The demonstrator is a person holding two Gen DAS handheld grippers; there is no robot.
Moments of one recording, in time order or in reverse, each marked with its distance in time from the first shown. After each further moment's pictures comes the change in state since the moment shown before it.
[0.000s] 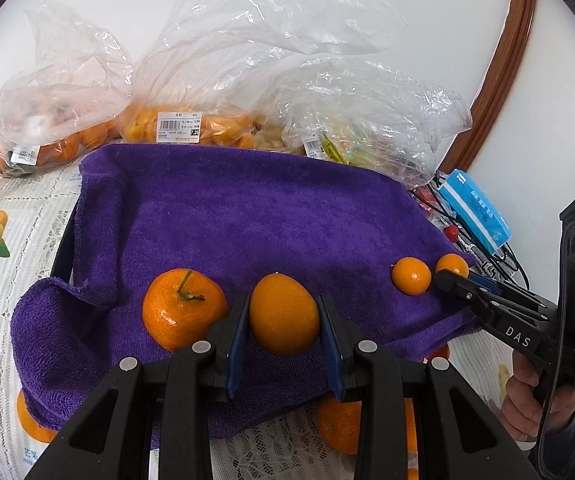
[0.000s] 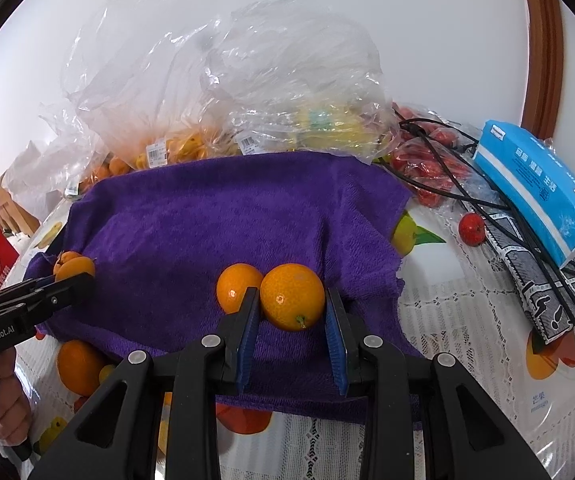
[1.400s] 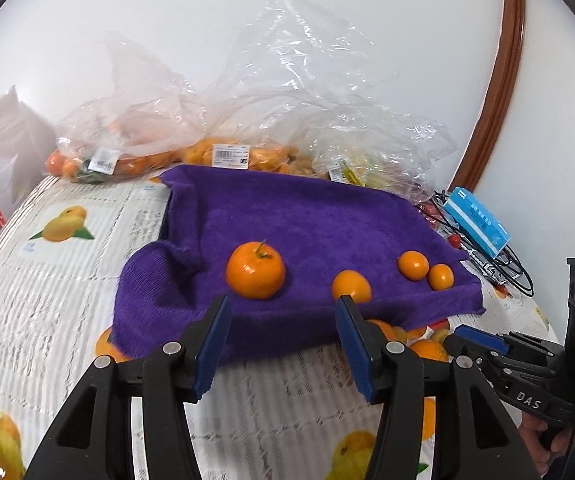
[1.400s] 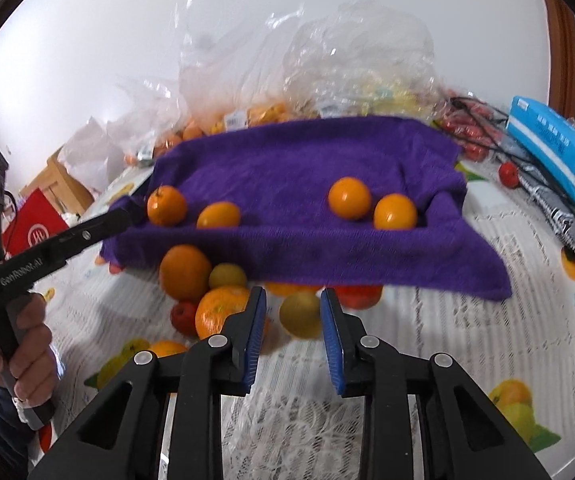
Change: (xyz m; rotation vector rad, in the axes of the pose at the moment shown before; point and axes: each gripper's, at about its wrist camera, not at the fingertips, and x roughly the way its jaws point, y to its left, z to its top) left arm -0.074 0.015 -0.041 -0.008 -0.128 0.093; right arm -0.047 0.046 -0.059 -0.025 0.038 0.155
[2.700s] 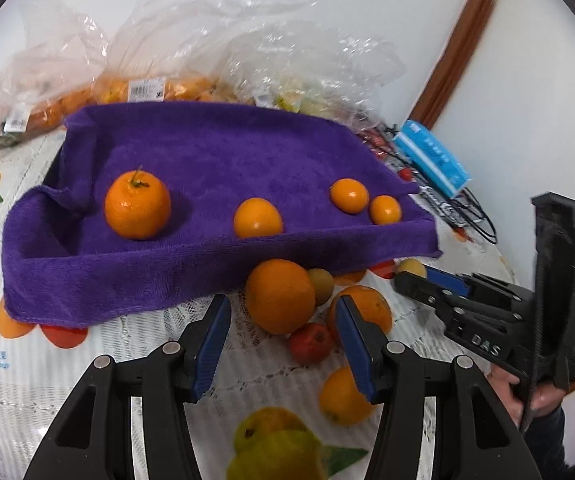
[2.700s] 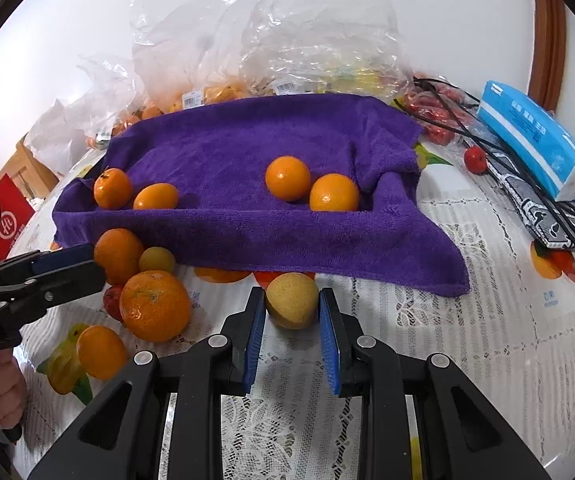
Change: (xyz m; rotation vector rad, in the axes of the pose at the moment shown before) left arm 0.043 -0.047 -0.012 0.048 0.237 -0.166; right arm 0.010 -0.029 0.002 0.001 0.064 -0.118
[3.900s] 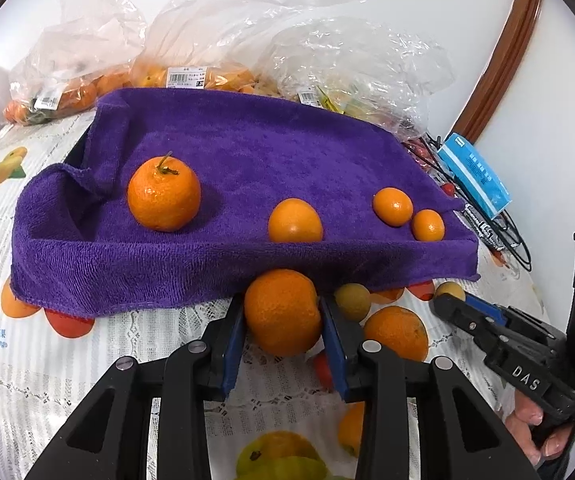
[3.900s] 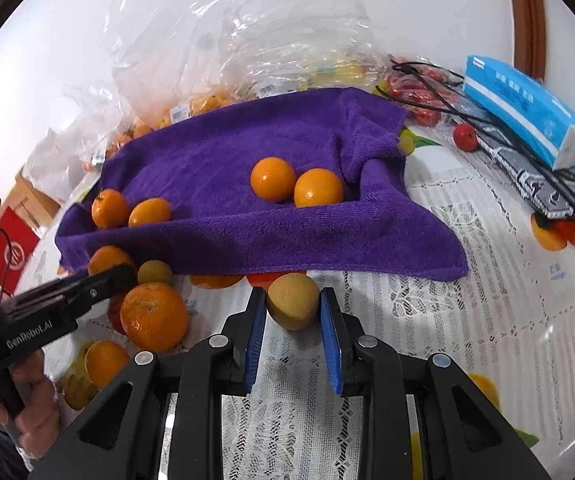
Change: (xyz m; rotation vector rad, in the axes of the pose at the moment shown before) left arm 0.009 0.006 0.001 -0.095 -0.017 0.108; right arm -0.001 -0.011 -0.004 0.088 -0.011 0.034
